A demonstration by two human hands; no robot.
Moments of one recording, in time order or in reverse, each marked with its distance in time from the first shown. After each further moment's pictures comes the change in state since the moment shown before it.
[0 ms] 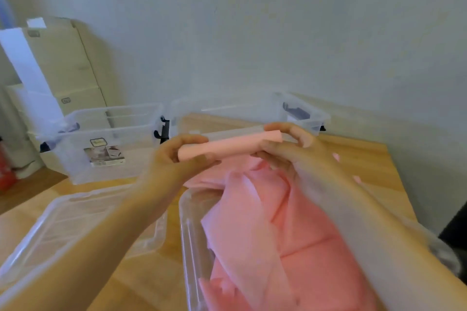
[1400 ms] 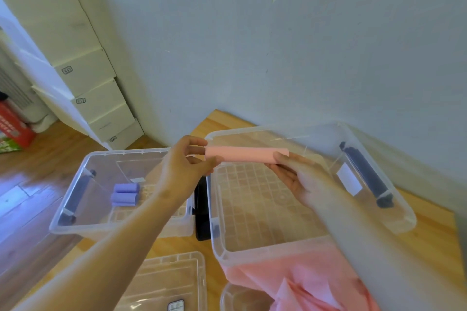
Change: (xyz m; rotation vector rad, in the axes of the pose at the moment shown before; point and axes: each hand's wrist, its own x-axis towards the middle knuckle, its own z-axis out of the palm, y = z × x) left_hand 0.211 0.040 -0.079 0.454 0.247 -0.344; right_hand 0.236 -0.007 0.073 0.208 0.307 0.582
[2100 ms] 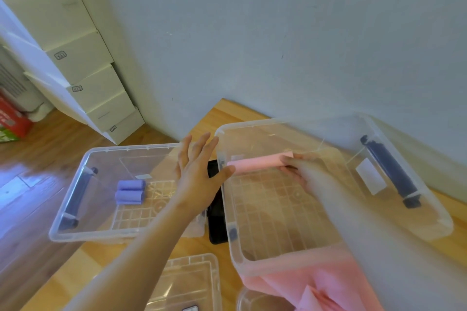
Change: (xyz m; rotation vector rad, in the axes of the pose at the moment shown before) left_hand 0.019 -0.051 0.009 0.389 -0.147 0.157; right_hand 0.091 0.035 -0.018 -0.263 0.215 0.034
